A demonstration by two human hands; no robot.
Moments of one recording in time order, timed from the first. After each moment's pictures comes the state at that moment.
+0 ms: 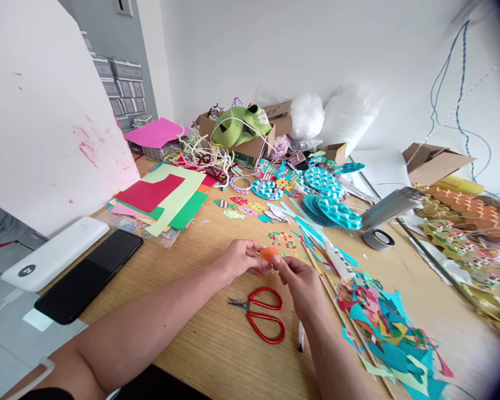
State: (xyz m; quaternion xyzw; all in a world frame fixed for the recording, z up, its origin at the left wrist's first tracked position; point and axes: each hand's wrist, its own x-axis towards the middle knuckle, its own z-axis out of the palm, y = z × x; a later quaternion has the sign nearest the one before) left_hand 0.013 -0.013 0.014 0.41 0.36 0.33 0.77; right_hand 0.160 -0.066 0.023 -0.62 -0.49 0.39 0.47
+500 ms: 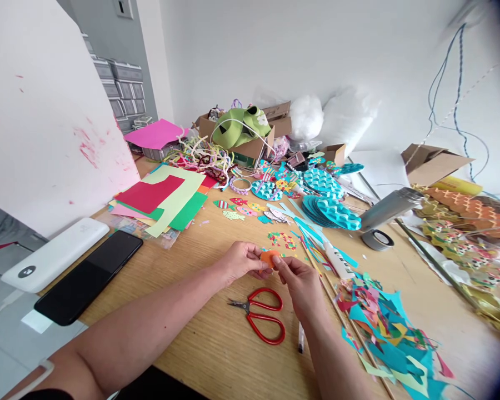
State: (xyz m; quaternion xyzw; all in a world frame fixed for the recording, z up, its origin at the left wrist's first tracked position) left_hand 0.012 -0.016 0.016 0.44 0.34 0.32 0.77; right_hand 0.161 -0.066 0.022 -0.61 -0.50 0.38 0.48
